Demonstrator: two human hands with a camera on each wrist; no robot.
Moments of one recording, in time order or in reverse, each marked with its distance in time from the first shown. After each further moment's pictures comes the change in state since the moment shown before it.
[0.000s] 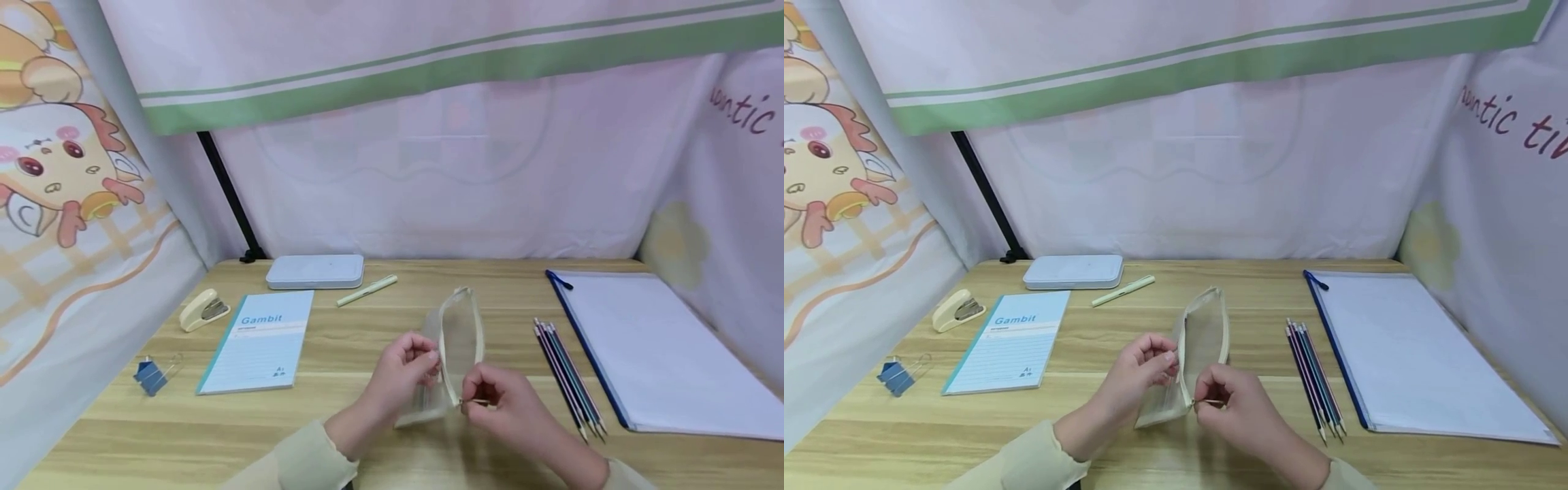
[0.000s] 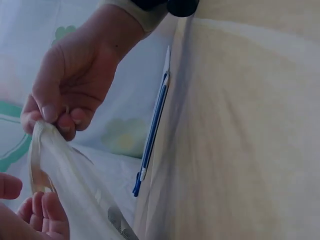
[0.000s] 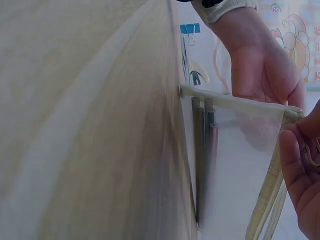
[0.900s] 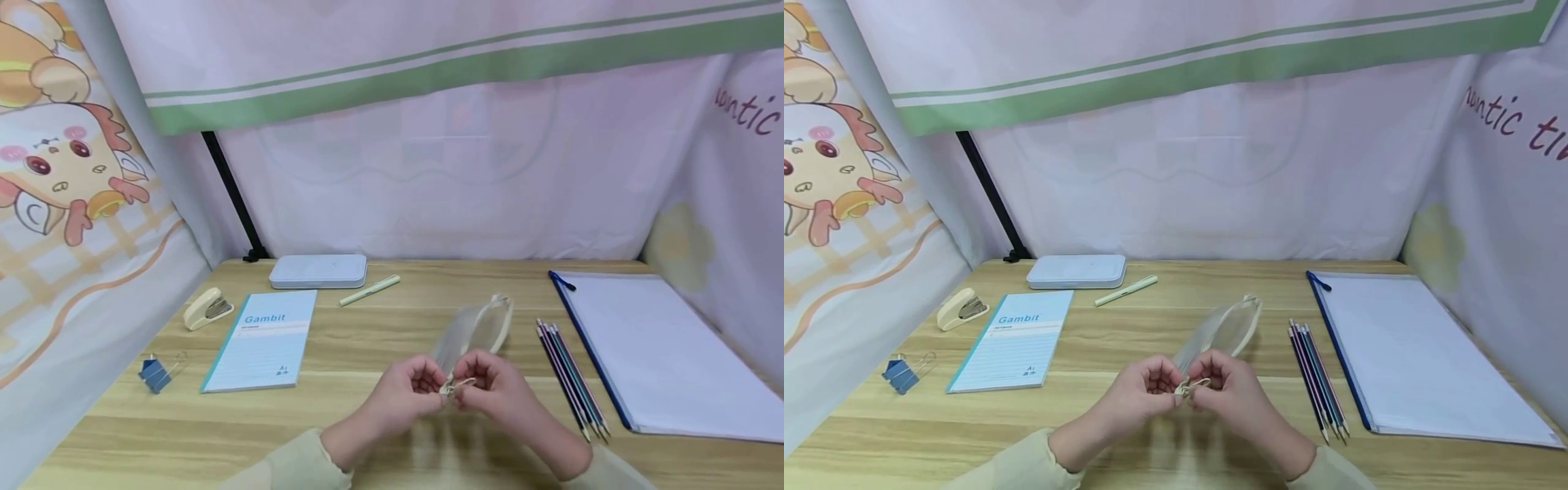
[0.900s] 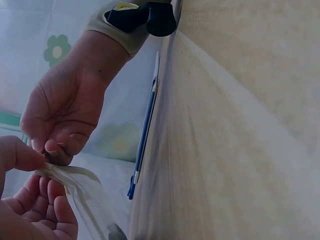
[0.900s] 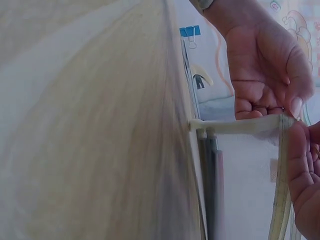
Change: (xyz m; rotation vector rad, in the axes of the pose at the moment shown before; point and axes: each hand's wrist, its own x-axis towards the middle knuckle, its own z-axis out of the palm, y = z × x) left_hand -0.019 0.001 -0.004 0.232 -0.168 0.039; right_hand 0.016 -0.001 0.005 0.266 -0.051 0.305
